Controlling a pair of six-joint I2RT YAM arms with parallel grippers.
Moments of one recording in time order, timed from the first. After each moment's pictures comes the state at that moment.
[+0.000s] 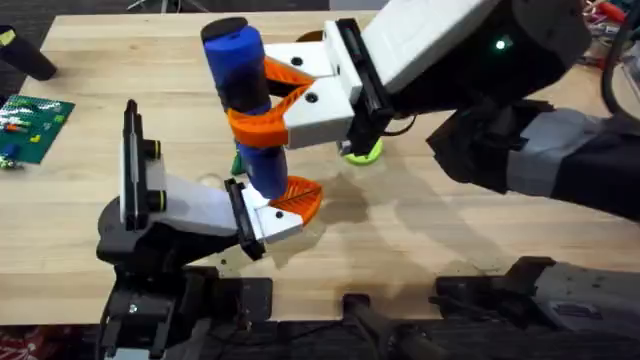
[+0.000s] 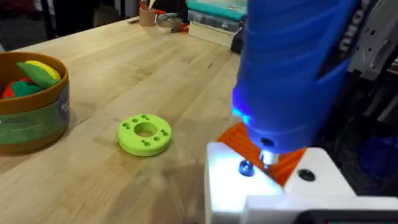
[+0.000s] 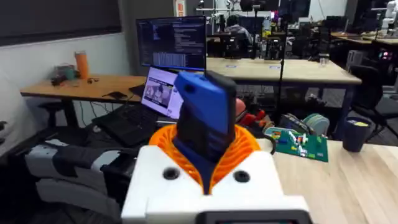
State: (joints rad) left arm -0.04 0.02 0.01 -0.13 1.15 -0.06; right arm 0.72 1.40 0.79 0.99 -1.03 0.33
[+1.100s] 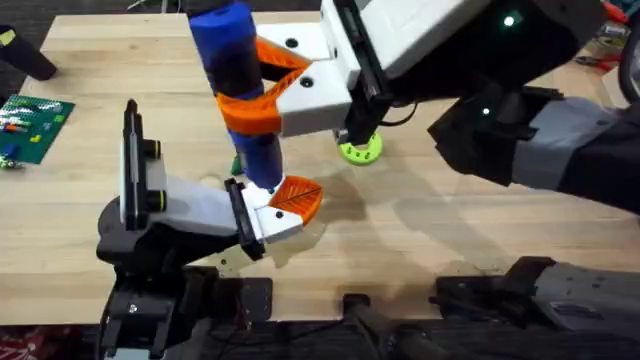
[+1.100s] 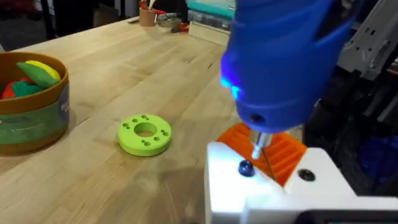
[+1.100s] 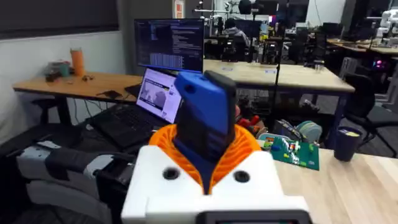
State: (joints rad) left arm -0.04 0.02 0.01 -0.13 1.15 -0.06; right arm 0.72 1.39 0.84 0.94 -1.03 0.28
